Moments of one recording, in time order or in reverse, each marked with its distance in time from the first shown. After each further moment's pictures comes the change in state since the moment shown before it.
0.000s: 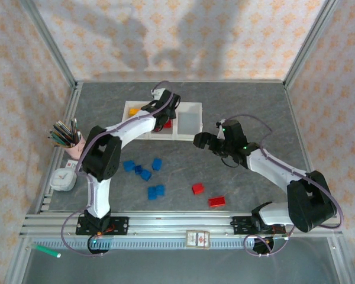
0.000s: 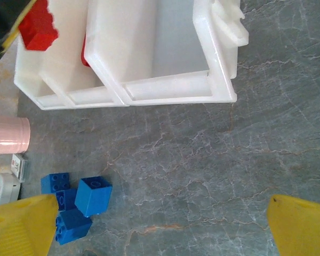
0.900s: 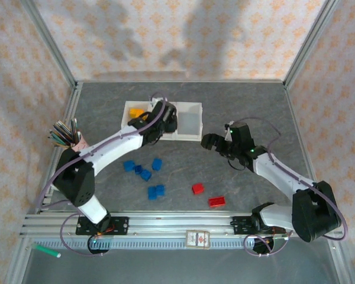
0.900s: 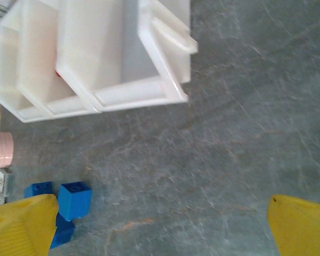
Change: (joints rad) left arm -0.151 -0.412 -0.323 -0.048 0.105 0.023; right arm -0.070 -0.105 -0.063 -0.084 0.025 -0.017
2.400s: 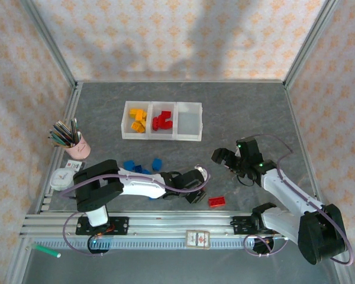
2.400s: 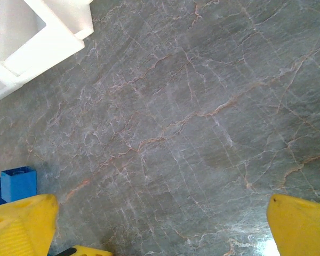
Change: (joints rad) left arm -0.516 0.140 -0.383 0.376 0.202 0.251; right arm -0.051 -0.192 -0.171 -0.142 0.050 0.061
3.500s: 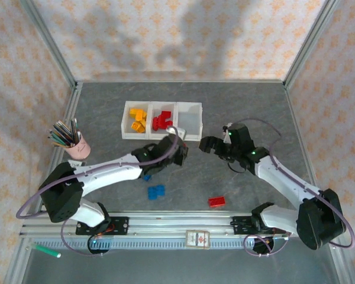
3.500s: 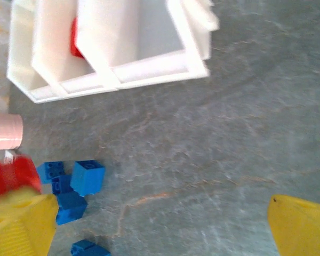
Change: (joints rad) left arm 0.324 -0.288 0.100 -0.138 -0.167 -0.127; right arm 0.122 0.153 0.222 0.066 -0.044 -0.042
